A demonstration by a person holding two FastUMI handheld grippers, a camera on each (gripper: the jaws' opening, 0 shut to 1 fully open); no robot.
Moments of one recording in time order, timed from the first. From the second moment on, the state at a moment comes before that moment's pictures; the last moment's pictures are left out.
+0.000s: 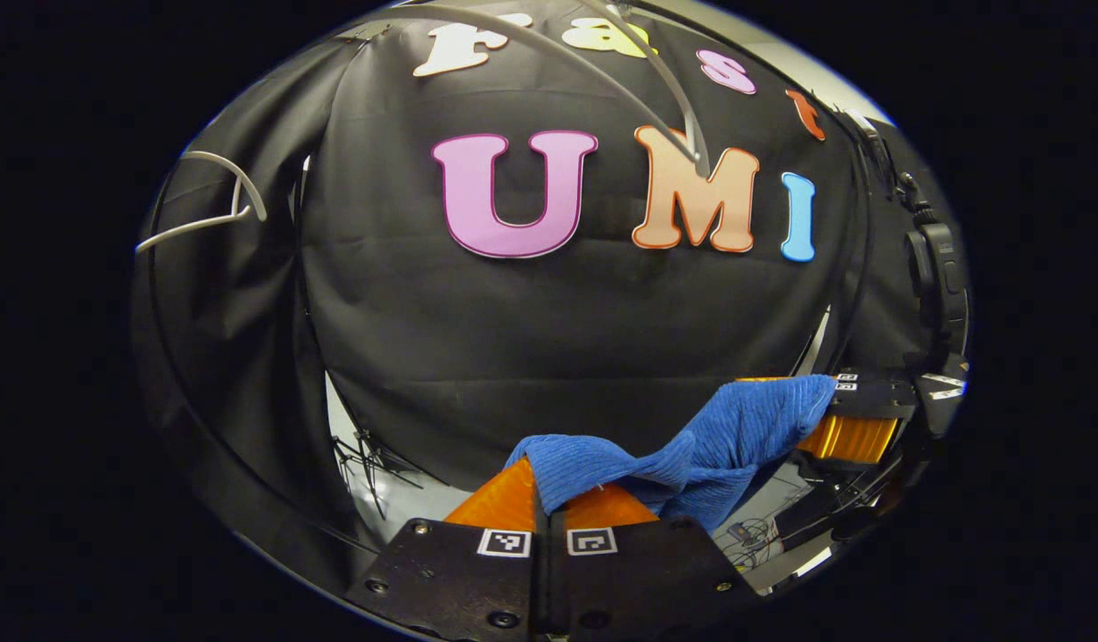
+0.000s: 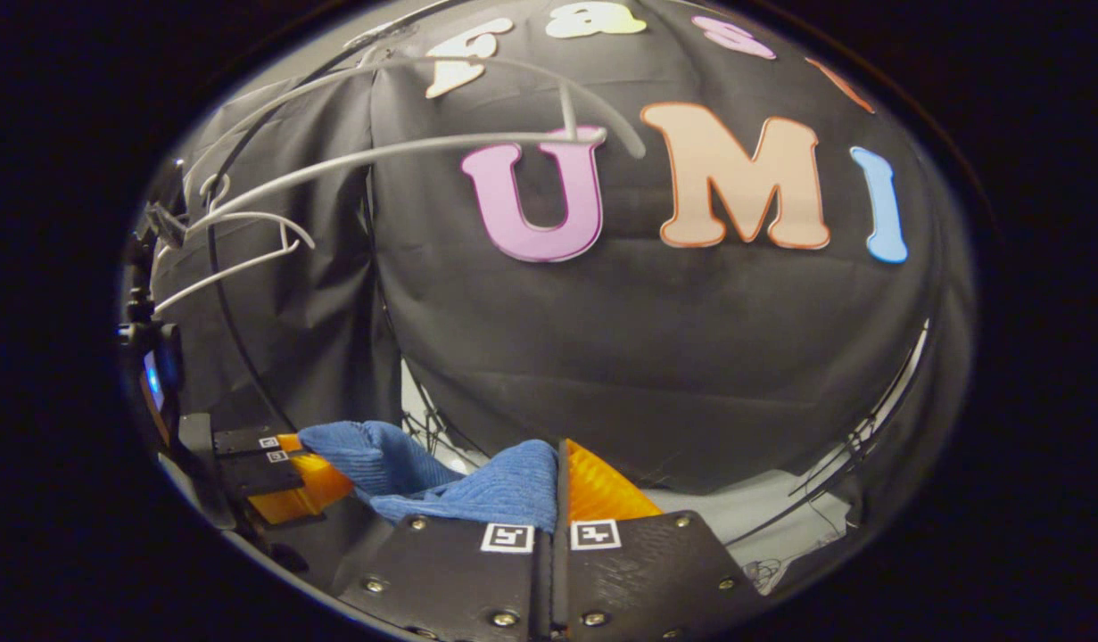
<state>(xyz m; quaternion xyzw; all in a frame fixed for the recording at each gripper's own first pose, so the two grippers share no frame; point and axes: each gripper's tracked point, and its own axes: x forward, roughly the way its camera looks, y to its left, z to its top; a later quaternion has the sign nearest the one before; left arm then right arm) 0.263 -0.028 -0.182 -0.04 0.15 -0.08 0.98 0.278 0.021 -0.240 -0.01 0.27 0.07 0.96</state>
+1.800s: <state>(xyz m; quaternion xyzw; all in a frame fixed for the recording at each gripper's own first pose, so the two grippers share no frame) 0.241 -0.035 -0.413 -0.12 0.49 -0.04 0.86 0.242 0.027 -0.480 -0.01 0.58 0.05 0.82</state>
